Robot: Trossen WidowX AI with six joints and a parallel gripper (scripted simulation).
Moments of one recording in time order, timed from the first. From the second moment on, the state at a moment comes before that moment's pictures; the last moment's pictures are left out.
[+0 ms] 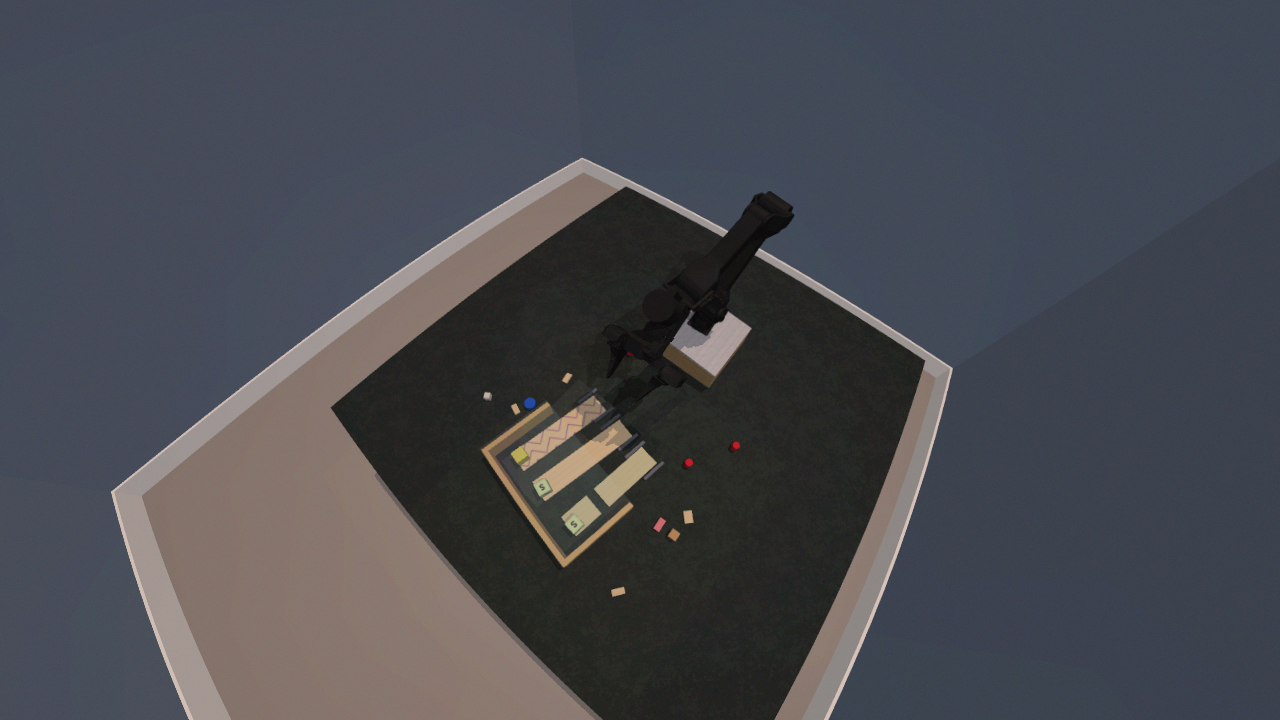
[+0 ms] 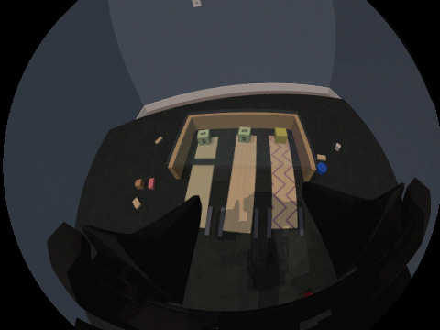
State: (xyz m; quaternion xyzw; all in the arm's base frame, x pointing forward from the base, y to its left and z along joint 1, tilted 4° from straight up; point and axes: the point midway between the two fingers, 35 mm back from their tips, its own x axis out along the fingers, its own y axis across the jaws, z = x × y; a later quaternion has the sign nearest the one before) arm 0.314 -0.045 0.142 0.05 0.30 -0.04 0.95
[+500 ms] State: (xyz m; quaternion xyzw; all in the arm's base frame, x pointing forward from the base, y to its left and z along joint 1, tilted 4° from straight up) arm 0.370 -0.040 0.089 0.12 0.55 -0.05 0.82
